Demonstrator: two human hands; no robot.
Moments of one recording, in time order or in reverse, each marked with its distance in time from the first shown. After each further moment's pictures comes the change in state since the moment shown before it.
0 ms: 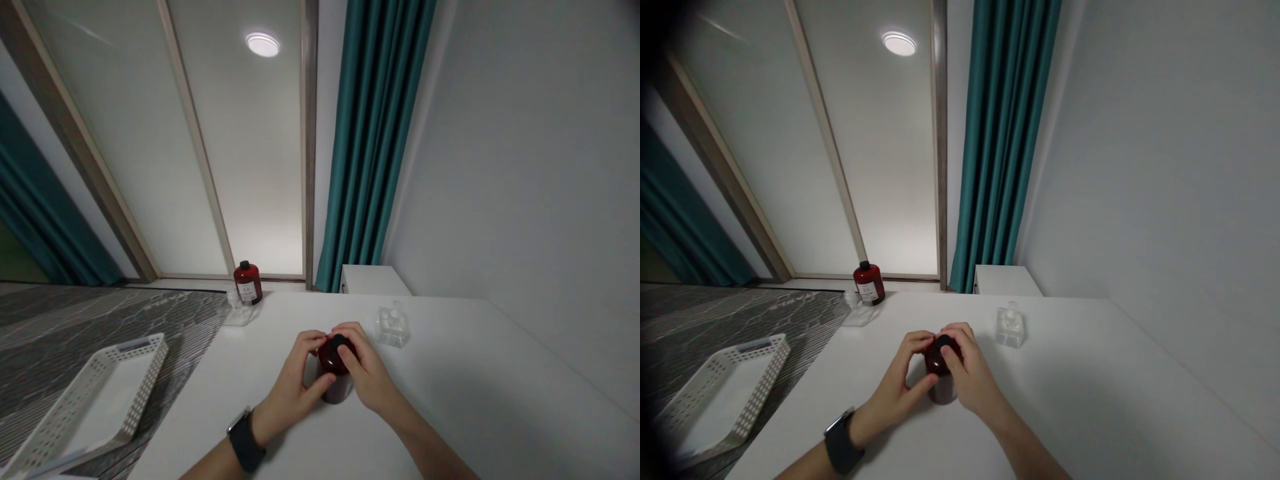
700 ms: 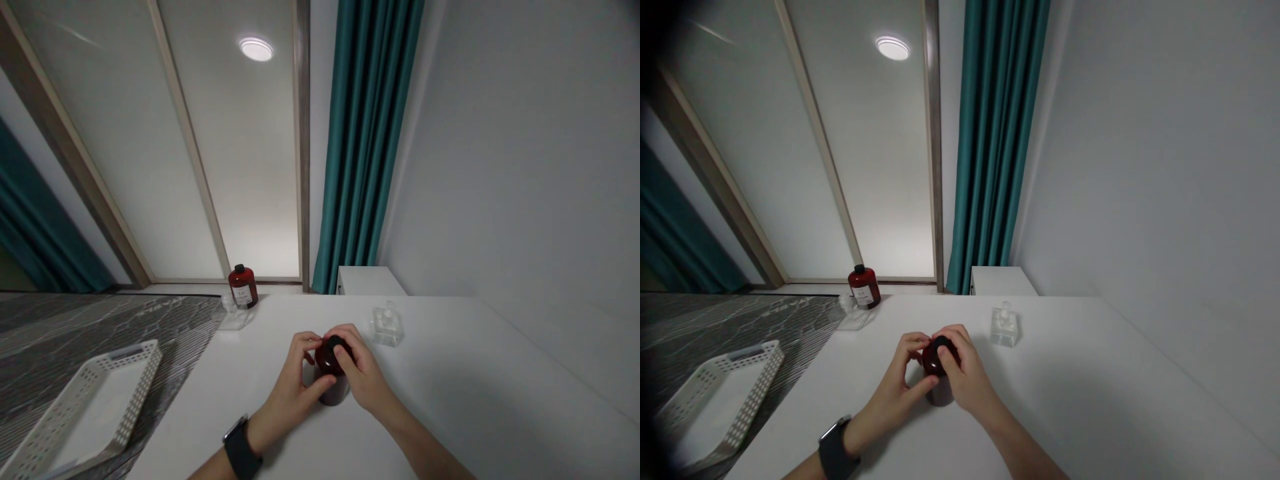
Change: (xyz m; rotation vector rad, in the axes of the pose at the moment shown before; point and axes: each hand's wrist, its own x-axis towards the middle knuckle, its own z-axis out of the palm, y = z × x) left_hand 0.002 0.004 0.007 -0.061 0.039 -0.107; right_hand -0.001 -0.002 0.003 0.026 0.039 -0.021
